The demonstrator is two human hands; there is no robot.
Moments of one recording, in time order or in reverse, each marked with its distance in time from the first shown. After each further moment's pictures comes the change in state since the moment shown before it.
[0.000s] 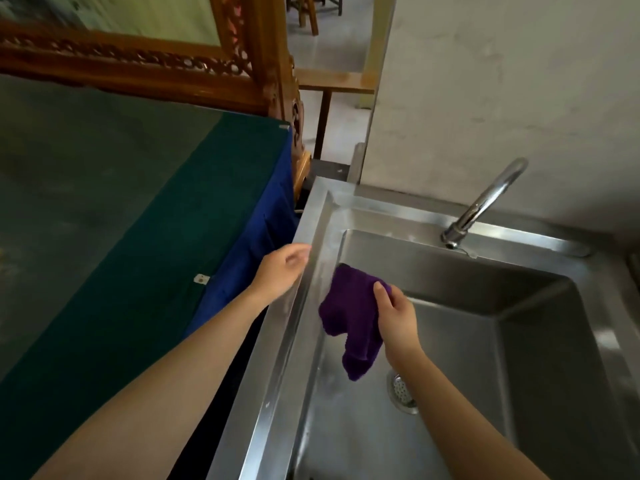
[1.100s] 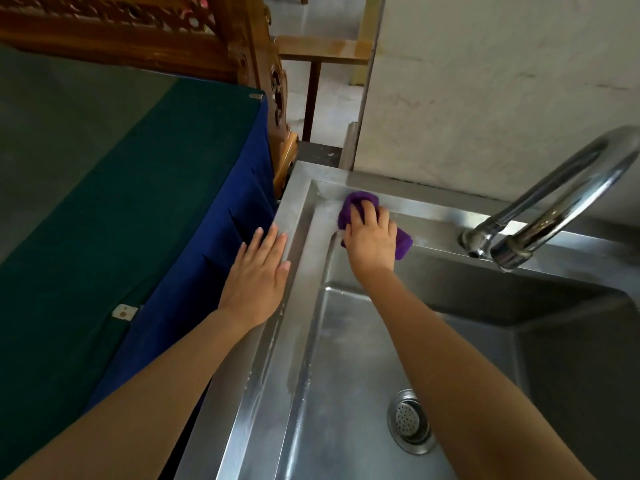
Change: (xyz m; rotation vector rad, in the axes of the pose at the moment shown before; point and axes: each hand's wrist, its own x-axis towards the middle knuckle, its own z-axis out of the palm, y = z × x) left_hand 0.075 -0.063 0.033 0.837 0.064 0.230; right_hand 0.211 0.004 0.055 -1.300 0.111 -0.602
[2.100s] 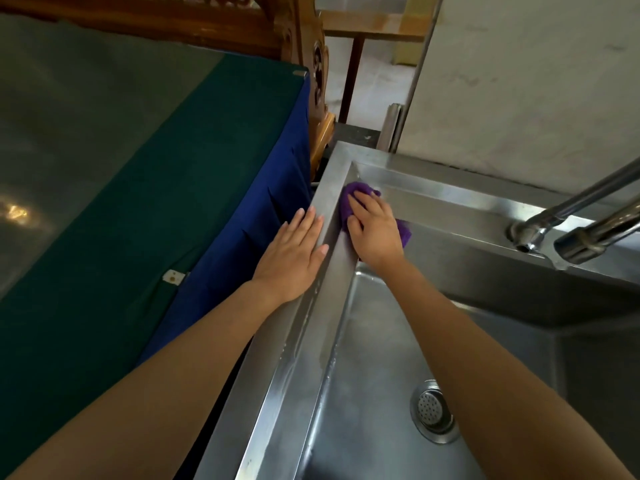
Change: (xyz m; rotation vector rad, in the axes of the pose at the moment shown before) left_hand -0.007 0.005 -0.020 -0.035 -0.142 0.000; right_hand -0.012 -0.036 0.001 0.378 -0.088 -0.185
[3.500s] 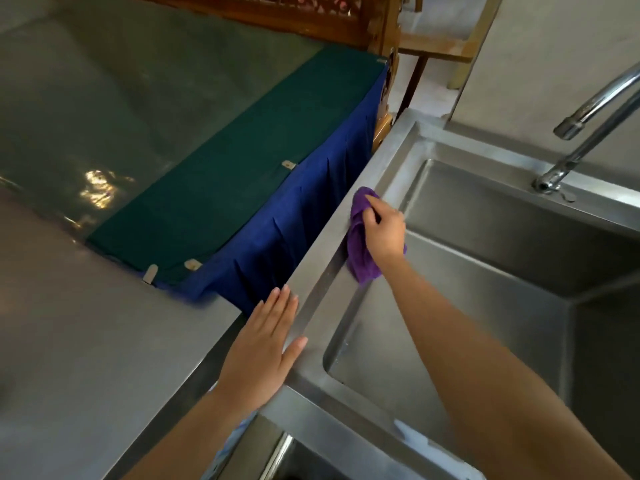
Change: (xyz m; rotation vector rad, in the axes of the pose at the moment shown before) left_hand -0.374 0.018 0.085 0.107 0.160 -0.202; right_hand -0.195 -0.113 0.027 0.498 0.131 0.131
